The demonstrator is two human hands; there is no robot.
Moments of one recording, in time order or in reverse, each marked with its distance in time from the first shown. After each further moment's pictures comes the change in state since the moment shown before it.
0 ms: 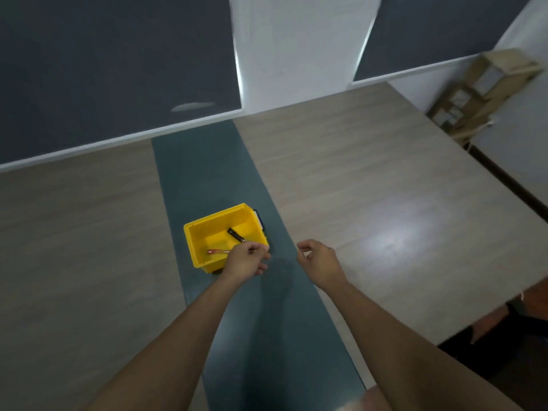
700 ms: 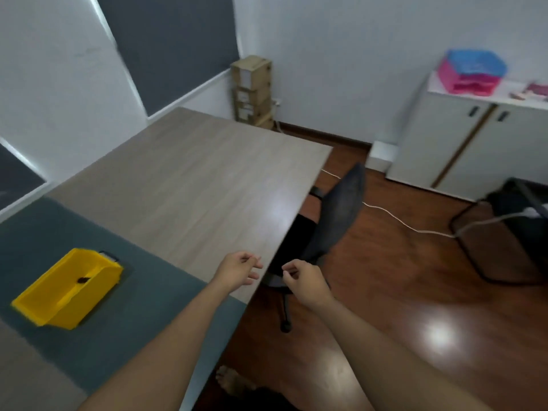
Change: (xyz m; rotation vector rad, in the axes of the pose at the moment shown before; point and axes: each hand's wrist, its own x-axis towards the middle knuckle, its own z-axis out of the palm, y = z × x) left_hand -0.269 -0.036 0.296 0.413 -0.594 0.242; right_hand -0.405 0.232 -0.118 0.227 0.435 0.370
